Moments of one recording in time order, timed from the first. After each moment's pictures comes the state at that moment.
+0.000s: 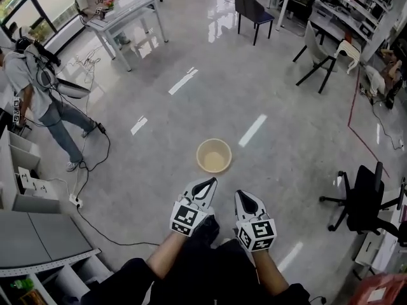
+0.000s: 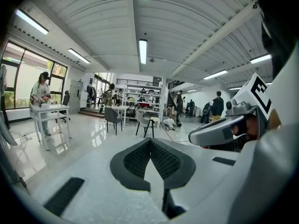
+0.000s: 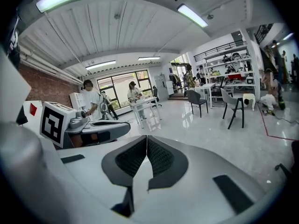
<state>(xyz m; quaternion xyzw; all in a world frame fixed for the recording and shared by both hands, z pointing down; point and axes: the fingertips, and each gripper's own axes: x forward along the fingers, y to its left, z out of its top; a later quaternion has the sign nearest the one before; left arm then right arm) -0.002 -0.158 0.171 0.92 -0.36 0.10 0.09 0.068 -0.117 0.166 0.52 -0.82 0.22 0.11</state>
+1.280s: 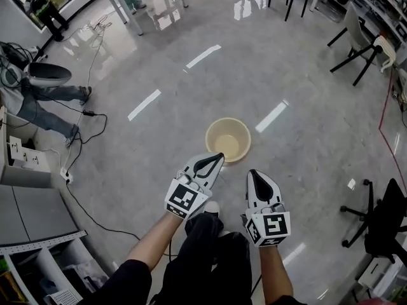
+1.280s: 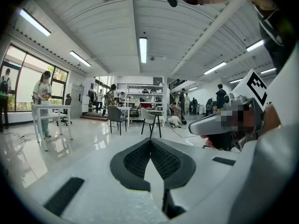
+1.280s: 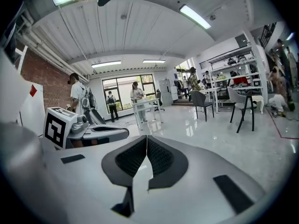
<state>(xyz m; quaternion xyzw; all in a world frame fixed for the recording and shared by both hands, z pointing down) -0.011 -0.249 0.392 0.92 -0.38 0.09 0.04 0.067 -0.214 0.375 0.51 -0.84 0.16 0.08</state>
